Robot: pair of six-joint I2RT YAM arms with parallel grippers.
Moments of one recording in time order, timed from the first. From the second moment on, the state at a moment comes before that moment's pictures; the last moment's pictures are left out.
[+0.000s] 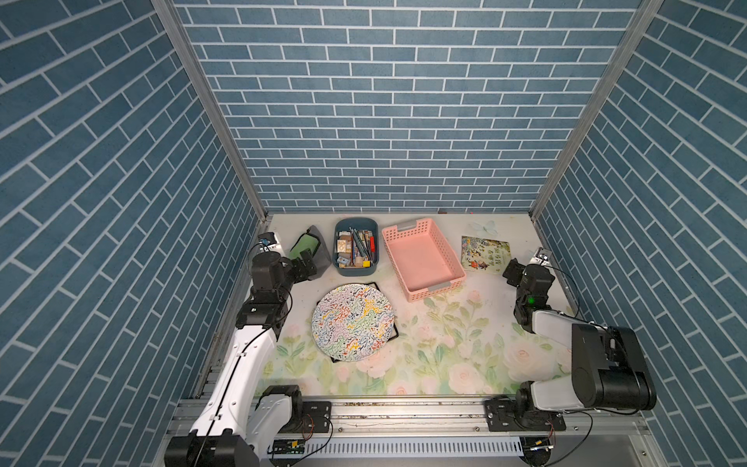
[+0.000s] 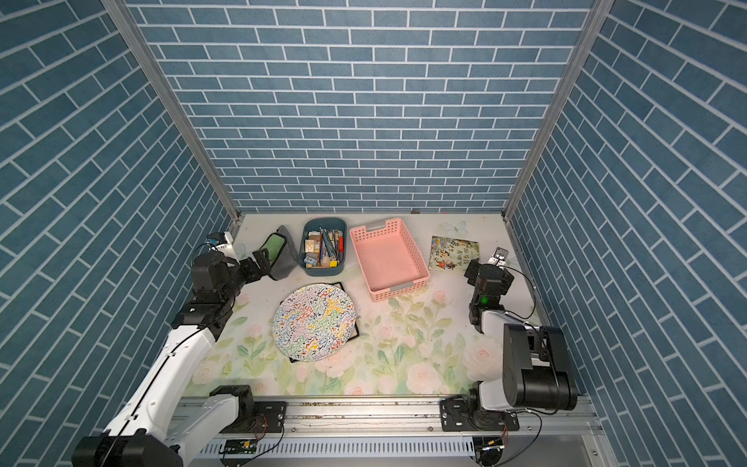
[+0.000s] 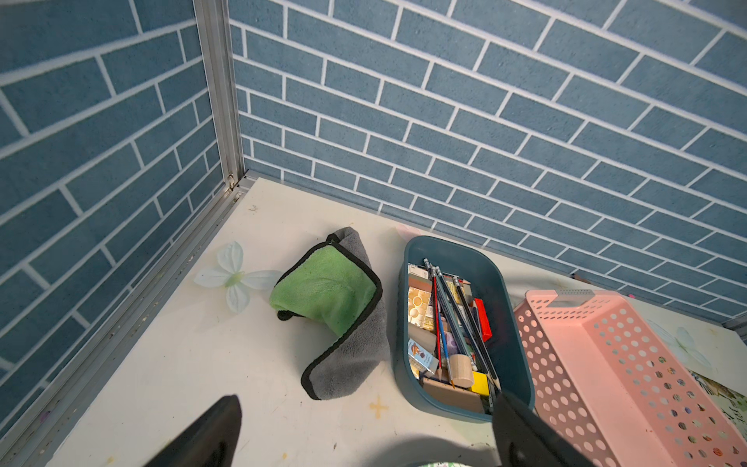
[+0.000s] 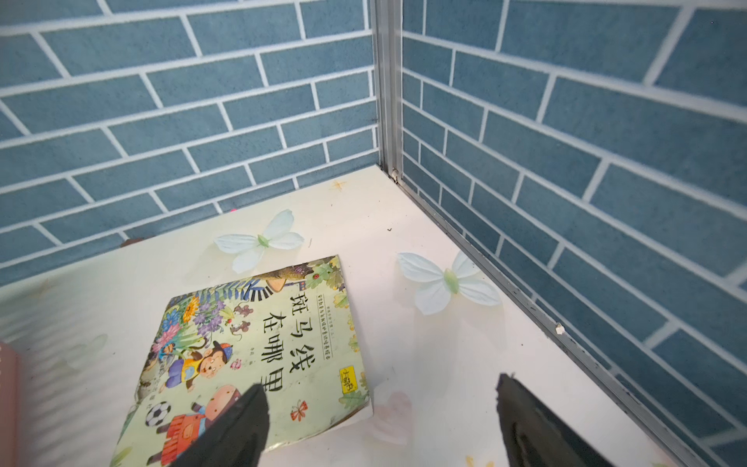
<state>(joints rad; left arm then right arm) 0.00 0.96 0.75 -0.16 -0.04 -0.30 0.00 1.43 0.51 0.60 0.33 0.16</state>
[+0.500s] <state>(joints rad) 0.00 0.99 0.63 -0.07 -0.14 -0.26 0.08 1.52 0.21 1.06 0.25 0.00</state>
